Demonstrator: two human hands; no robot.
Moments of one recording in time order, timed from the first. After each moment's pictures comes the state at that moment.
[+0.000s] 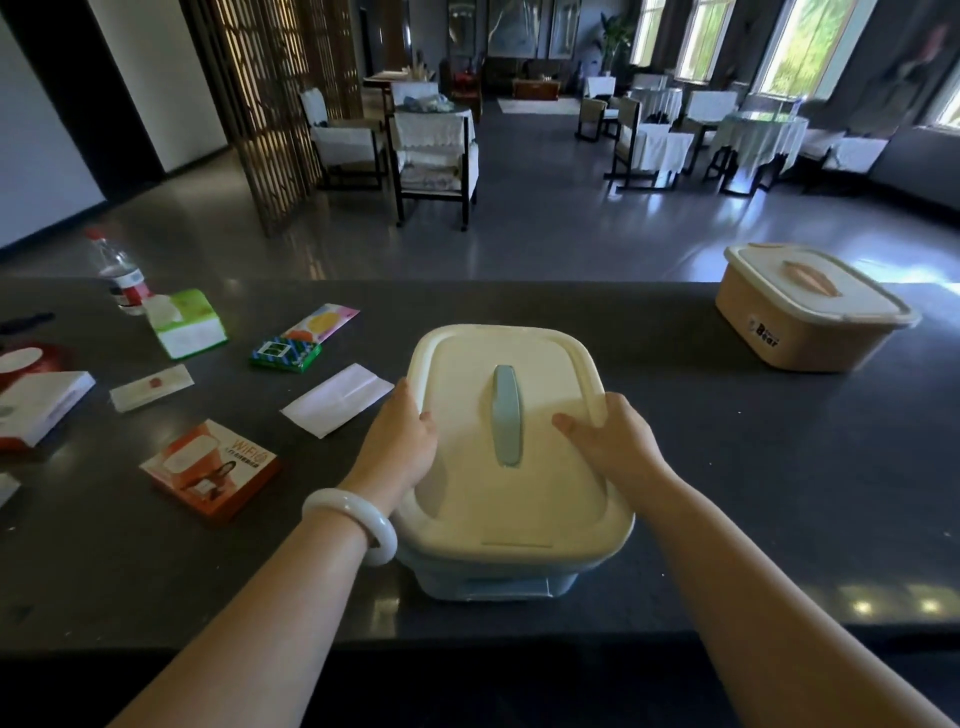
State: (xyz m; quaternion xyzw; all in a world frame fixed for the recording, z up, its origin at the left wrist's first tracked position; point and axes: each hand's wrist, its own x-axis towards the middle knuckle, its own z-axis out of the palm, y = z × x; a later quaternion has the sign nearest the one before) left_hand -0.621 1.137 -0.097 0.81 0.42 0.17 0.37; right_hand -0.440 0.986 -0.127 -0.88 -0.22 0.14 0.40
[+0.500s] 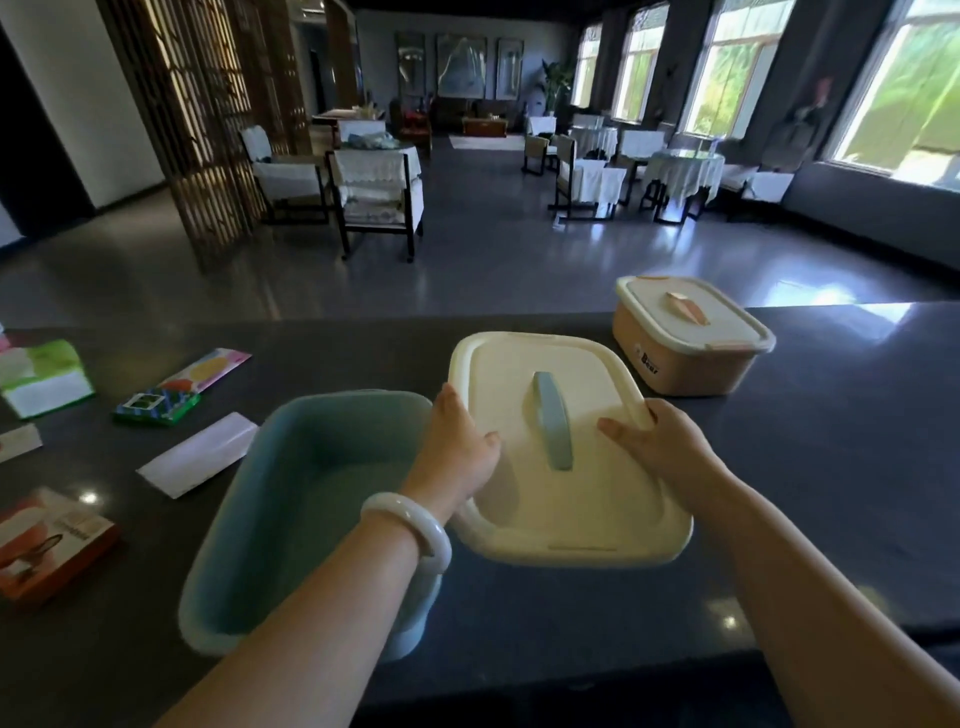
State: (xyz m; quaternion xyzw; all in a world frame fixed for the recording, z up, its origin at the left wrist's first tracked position) left_hand -0.455 1.005 -0.069 0.84 0.32 0.20 0.40; right_hand -0.287 0.838 -0.084 -0.89 -0.19 0.10 0.41
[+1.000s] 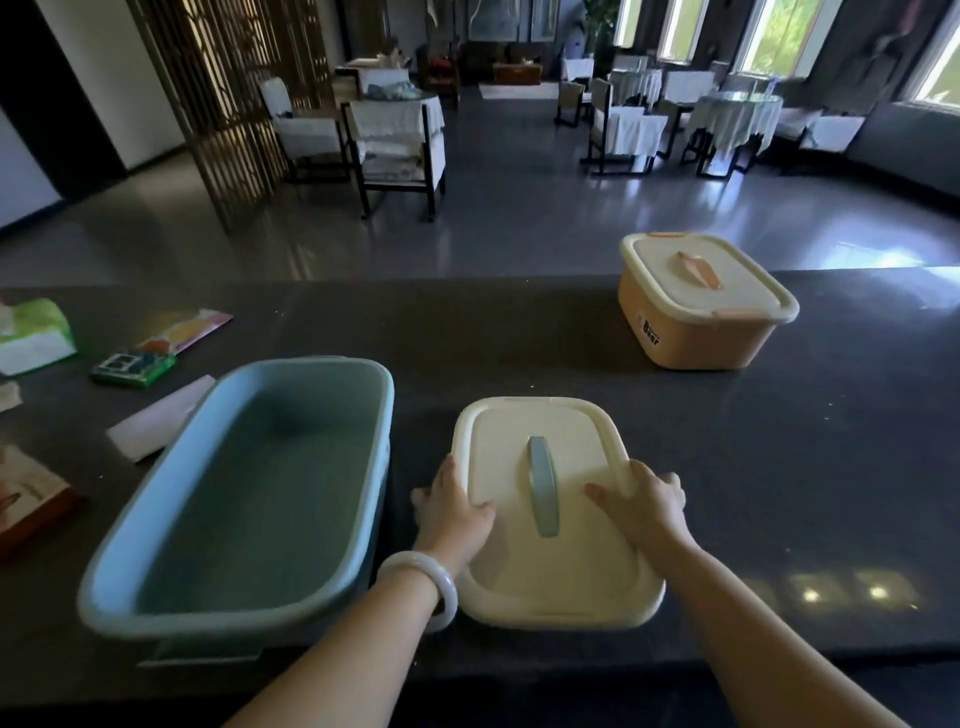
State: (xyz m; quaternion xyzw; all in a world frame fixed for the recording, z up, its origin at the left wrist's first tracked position) left_hand -0.421 0.952 -0.189 0.80 0.42 0.08 0.41; right_hand -0.256 0.799 -0.202 -0.92 -0.15 0.17 0.33
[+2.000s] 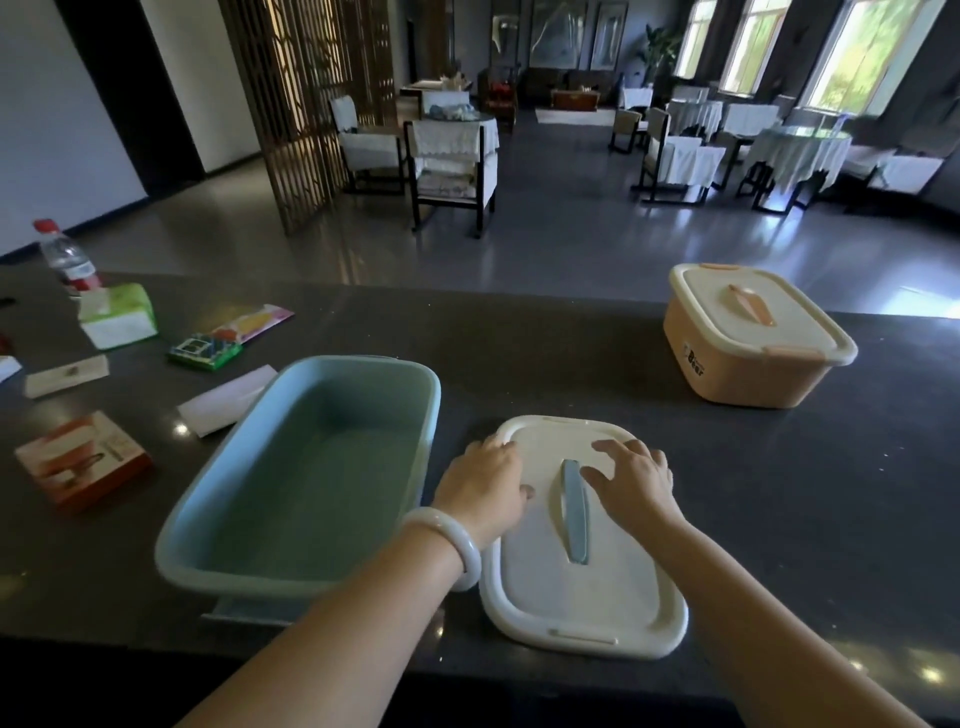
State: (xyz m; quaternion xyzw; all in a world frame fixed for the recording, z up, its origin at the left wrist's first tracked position) left_hand -0.425 0.967 -0.134 0.94 0.28 0.07 0.15; right_hand -0.273 0.853 -0.154 -0.92 -0.33 0.09 0.21
